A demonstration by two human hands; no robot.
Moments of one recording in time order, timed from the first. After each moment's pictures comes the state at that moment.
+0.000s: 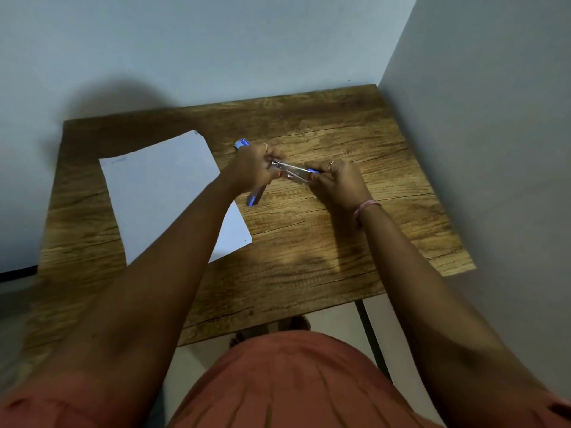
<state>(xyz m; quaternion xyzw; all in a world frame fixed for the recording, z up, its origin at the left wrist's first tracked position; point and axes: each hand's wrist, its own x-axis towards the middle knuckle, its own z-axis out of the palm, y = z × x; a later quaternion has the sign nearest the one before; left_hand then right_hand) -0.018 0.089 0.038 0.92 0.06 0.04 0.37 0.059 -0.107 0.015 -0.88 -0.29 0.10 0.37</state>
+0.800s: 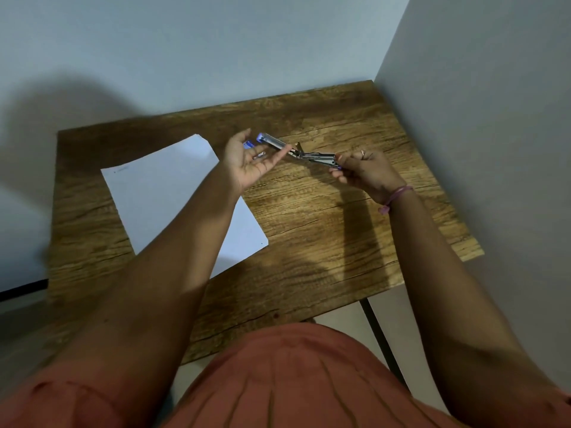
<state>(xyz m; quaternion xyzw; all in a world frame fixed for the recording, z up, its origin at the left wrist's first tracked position) -0.005 0.118 0.048 0.12 0.30 -0.04 0.95 0.060 -0.113 0.043 -0.70 -0.04 0.29 0.65</state>
